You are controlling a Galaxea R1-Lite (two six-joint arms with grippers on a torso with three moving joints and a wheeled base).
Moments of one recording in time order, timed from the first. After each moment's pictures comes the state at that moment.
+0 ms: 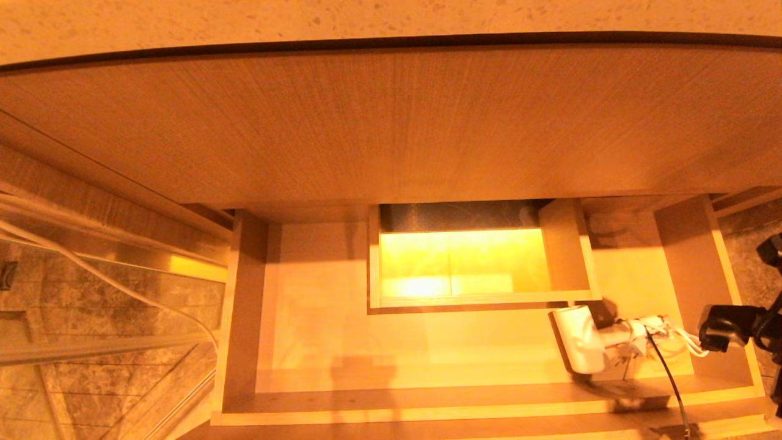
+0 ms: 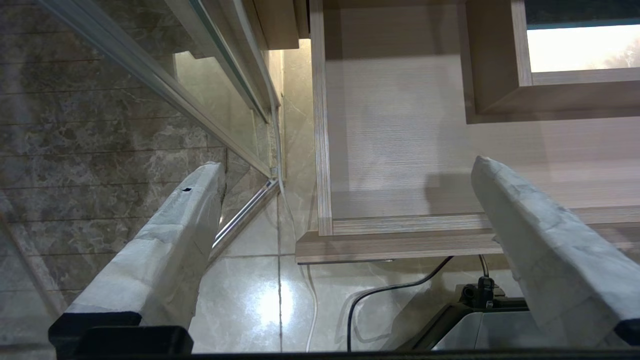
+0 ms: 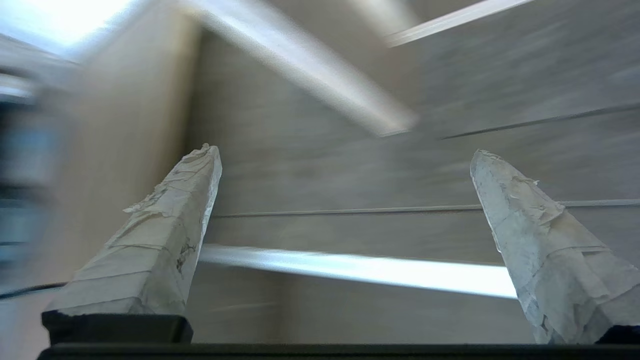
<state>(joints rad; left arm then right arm) 0.00 0.00 0.00 0.00 0.00 0.00 -0.18 1.51 -0.84 0.54 -0.42 -0.98</state>
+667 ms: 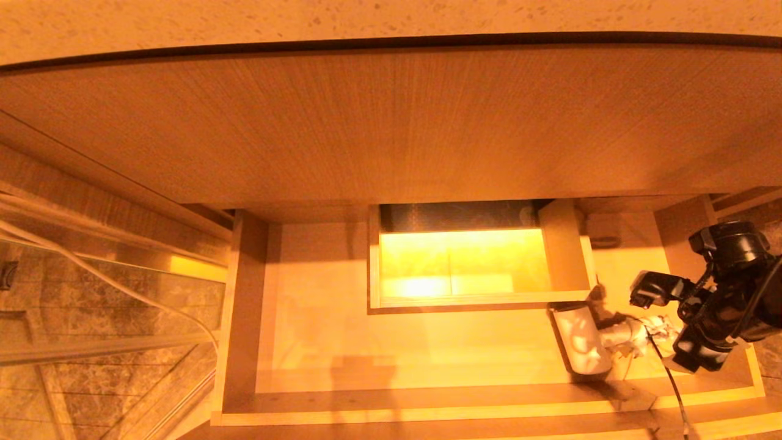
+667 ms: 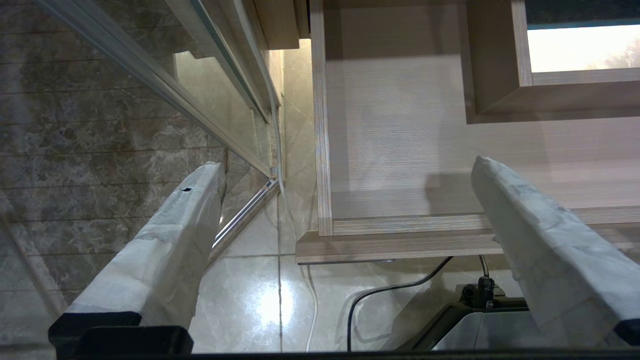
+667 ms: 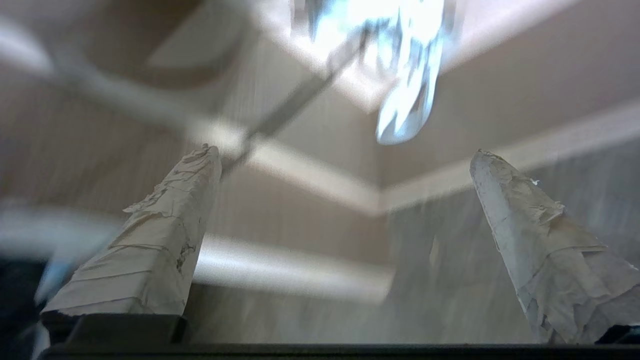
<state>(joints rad) 0.00 0.00 0.00 0.00 0.00 0.00 -0.12 1.76 -0.85 0.06 -0.25 -0.91</state>
